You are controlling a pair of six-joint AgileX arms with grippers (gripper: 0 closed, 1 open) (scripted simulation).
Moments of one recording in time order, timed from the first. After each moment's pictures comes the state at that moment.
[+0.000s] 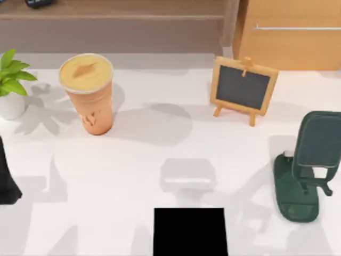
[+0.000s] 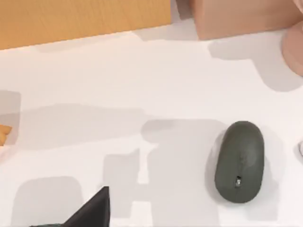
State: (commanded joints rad) left arm 0.00 0.00 0.00 0.00 0.00 0.00; right arm -0.09 0.87 0.74 -0.53 0.00 0.10
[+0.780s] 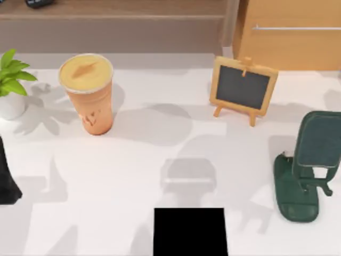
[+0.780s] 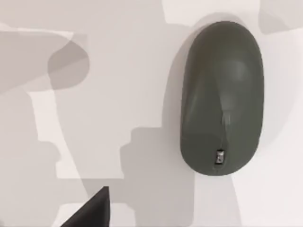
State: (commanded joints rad) left arm 0.00 0.00 0.00 0.00 0.00 0.00; right arm -0.20 2.01 1.64 -1.16 0.00 0.21
